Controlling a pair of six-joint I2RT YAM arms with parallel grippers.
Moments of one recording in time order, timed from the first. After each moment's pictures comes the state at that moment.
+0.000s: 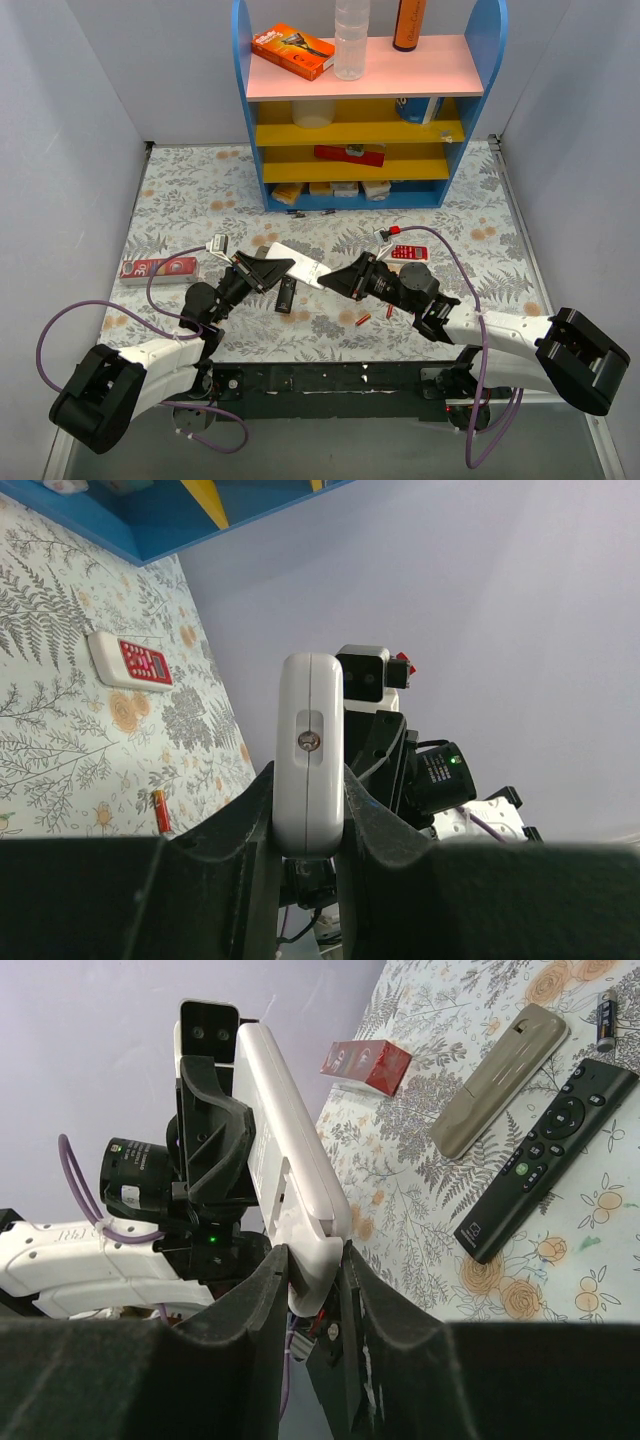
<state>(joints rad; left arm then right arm) -0.49 0.99 0.04 1.18 0.31 -1.35 0.92 1.13 0.34 0.76 -0.16 1.05</state>
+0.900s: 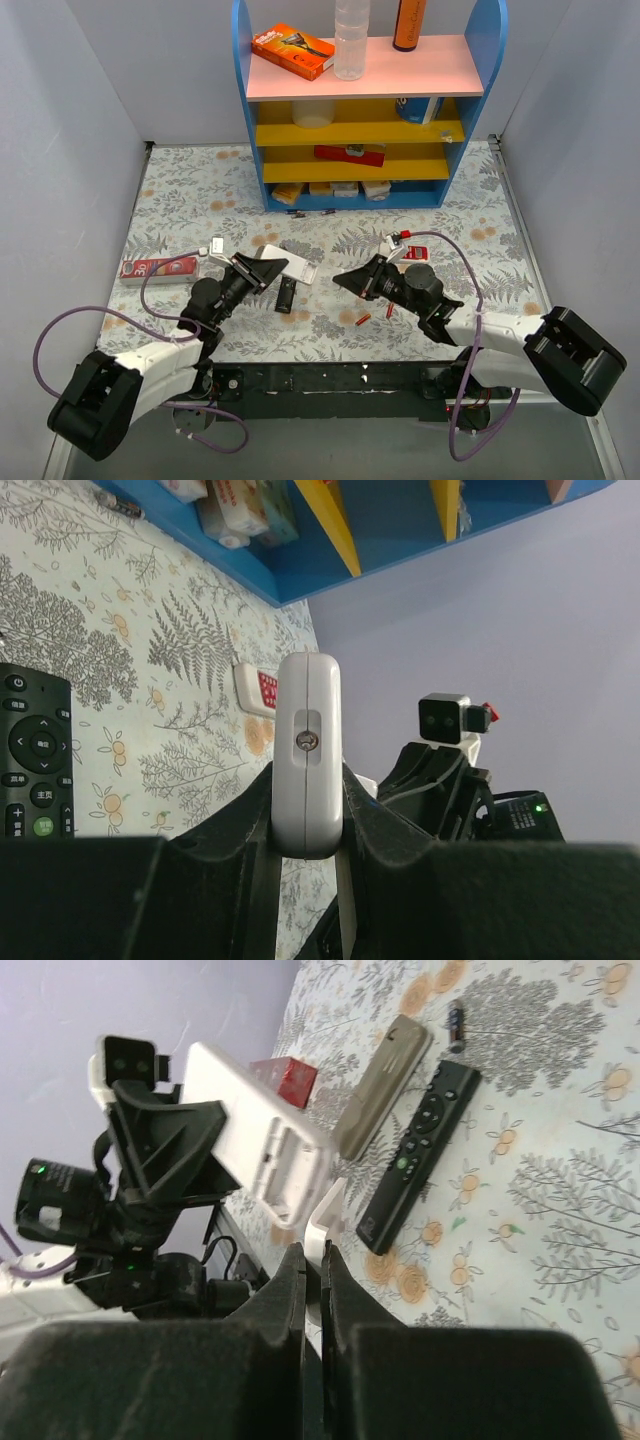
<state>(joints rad) -0.48 0.99 0.05 0.97 0.17 -1.19 0.84 1.14 0.26 0.76 -0.15 1.02</state>
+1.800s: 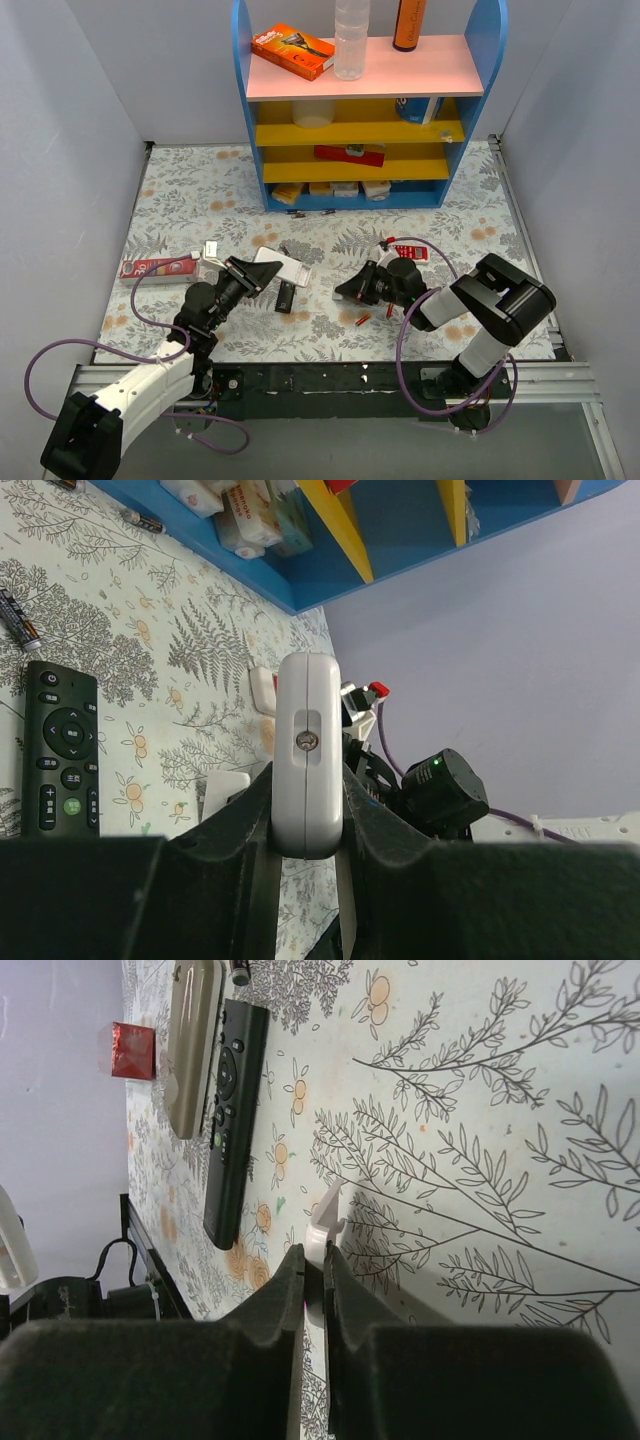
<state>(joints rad) -0.48 0.69 0.05 0.65 0.12 -1.13 0.71 1.64 0.29 0.92 -0.27 1.02</state>
